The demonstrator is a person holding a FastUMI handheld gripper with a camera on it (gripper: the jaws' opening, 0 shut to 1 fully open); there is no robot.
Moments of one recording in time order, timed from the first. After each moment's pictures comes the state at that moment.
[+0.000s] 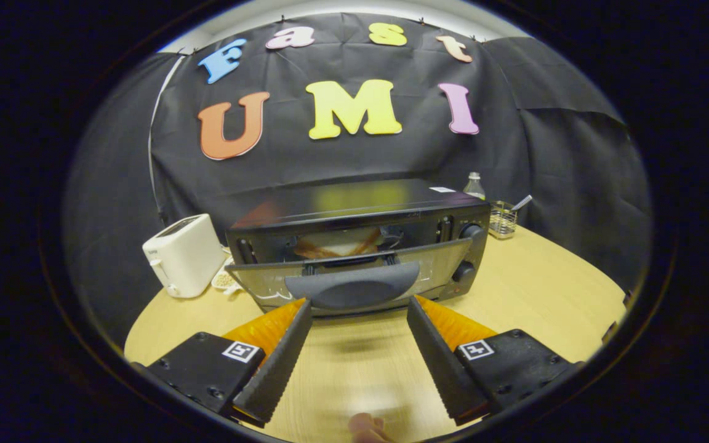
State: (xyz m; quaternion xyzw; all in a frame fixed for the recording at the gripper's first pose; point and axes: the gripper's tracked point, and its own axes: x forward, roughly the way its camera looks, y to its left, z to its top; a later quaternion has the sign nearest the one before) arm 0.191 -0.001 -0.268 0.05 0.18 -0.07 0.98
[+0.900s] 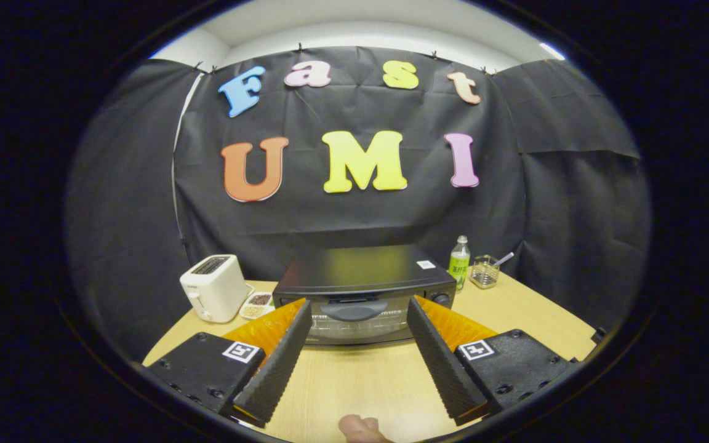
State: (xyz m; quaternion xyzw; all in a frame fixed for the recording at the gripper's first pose) arm 0.104 -0.002 -0.113 0.02 0.09 -0.05 0.99
